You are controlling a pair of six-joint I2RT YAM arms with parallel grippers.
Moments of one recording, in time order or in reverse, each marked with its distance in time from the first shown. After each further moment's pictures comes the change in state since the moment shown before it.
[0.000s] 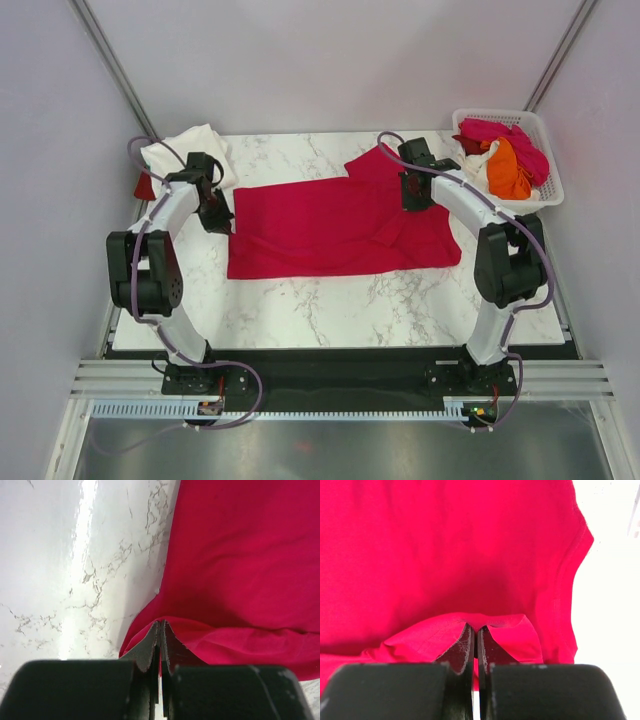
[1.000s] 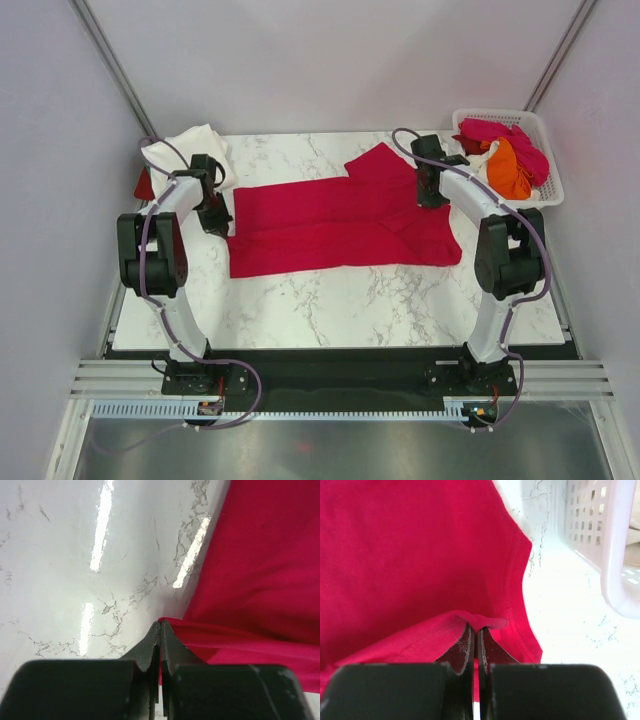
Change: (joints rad) left arm 0.019 0.172 0.086 -0.011 -0.047 0.074; right arm -0.080 0.058 0.033 -0.012 0.119 0.005
